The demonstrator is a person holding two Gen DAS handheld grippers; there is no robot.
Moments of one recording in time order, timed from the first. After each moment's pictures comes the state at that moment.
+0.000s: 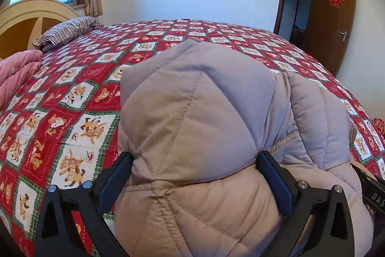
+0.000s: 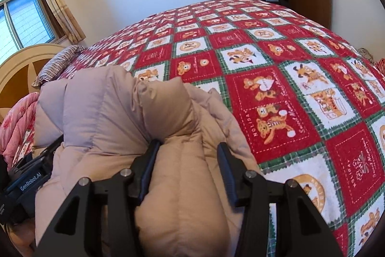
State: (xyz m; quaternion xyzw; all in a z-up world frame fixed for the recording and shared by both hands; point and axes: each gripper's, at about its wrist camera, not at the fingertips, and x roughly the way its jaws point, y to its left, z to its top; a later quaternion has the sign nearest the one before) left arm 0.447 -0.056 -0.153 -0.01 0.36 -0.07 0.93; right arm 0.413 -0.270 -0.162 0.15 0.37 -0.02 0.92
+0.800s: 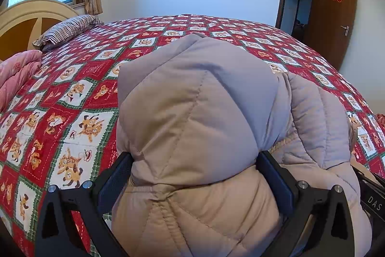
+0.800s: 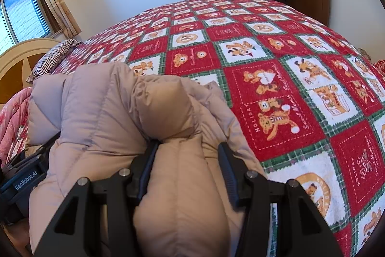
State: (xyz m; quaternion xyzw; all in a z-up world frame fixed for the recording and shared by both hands) left arm 0.449 -0.062 -0.158 0.00 0.37 -0.06 0.93; right arm 0.420 -0.267 -0.171 0.14 0.39 -0.03 0.91
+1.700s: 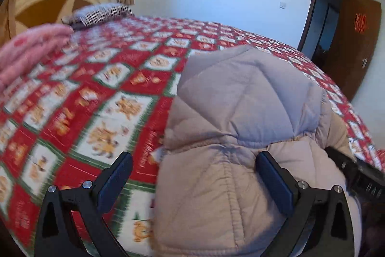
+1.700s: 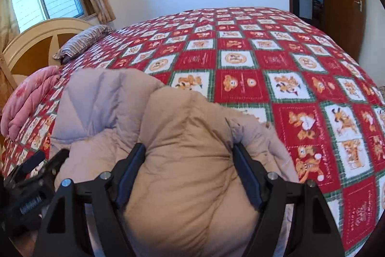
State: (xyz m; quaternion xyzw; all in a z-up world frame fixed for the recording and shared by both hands) left arm 0.420 -0.016 -0.154 -0.08 0.36 0.00 0.93; right arm 0.452 -0.222 -0.152 0.07 0.37 0.07 0.92
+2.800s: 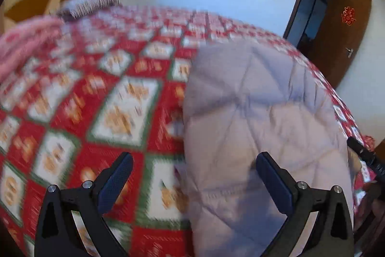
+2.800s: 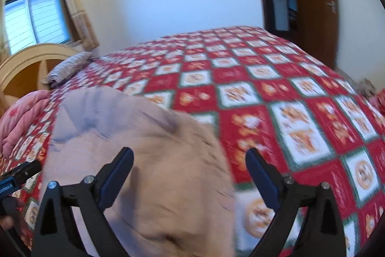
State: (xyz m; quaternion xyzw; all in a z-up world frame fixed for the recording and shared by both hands) left arm 0.384 0.018 -0.150 -0.09 0.41 -0.06 0.91; right arm 0.375 -0.286 -0.133 0.10 0.32 0.00 0.94
